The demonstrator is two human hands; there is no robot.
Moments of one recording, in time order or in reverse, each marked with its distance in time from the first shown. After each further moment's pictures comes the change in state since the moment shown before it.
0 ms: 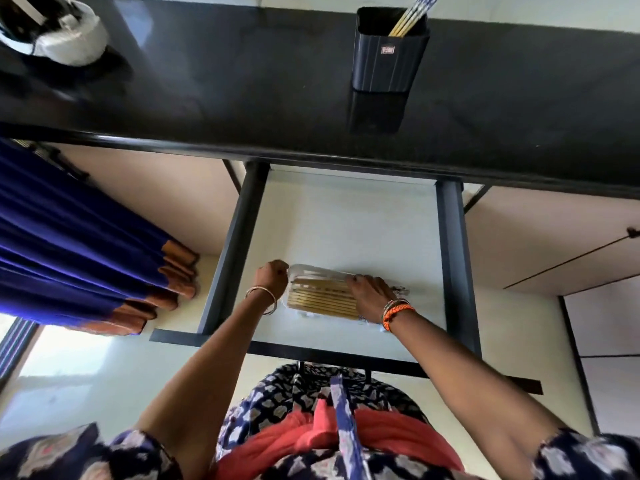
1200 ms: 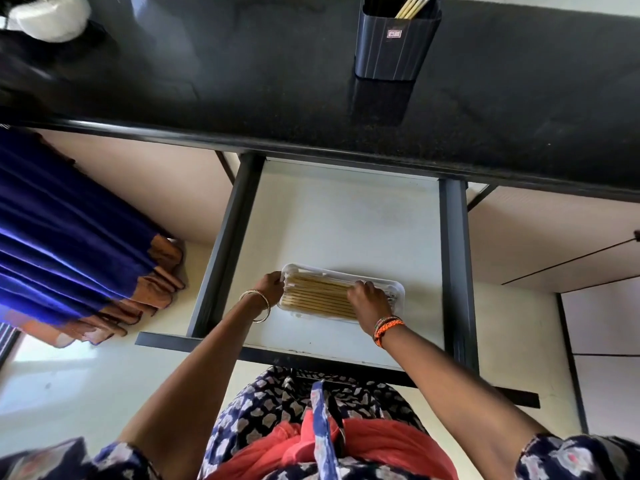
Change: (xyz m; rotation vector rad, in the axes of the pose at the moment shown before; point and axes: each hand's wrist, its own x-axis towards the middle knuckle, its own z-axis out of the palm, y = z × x) left_hand 0.018 -0.023 0.023 -0.085 -0.232 -0.127; right_hand -0.004 -0.003 0.015 -0.159 -0.052 0.045
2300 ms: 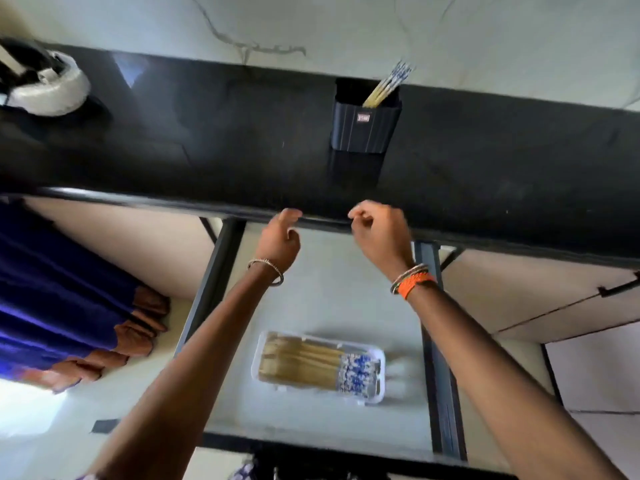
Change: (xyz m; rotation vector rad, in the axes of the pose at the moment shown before) left_hand -0.011 0.203 -0.071 -0.047 0.413 0.599; right_hand 0.048 0.074 -0.213 0.722 0.827 0.170
